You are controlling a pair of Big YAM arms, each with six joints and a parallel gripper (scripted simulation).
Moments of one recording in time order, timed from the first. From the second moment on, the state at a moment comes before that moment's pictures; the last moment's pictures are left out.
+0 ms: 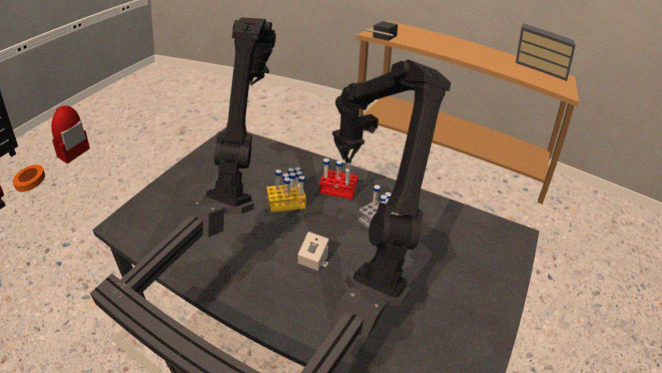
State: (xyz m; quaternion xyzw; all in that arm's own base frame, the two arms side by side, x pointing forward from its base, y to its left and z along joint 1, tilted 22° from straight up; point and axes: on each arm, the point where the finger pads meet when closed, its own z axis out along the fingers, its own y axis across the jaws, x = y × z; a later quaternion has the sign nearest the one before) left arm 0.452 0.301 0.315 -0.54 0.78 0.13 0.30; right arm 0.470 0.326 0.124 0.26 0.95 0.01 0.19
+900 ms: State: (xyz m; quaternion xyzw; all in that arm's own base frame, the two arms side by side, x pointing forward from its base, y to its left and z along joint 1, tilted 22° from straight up) left arm 0.452 0.301 0.315 -0.54 0.78 0.13 0.30; right arm 0.433 0.357 0.110 0.14 0.97 -0.02 0.19
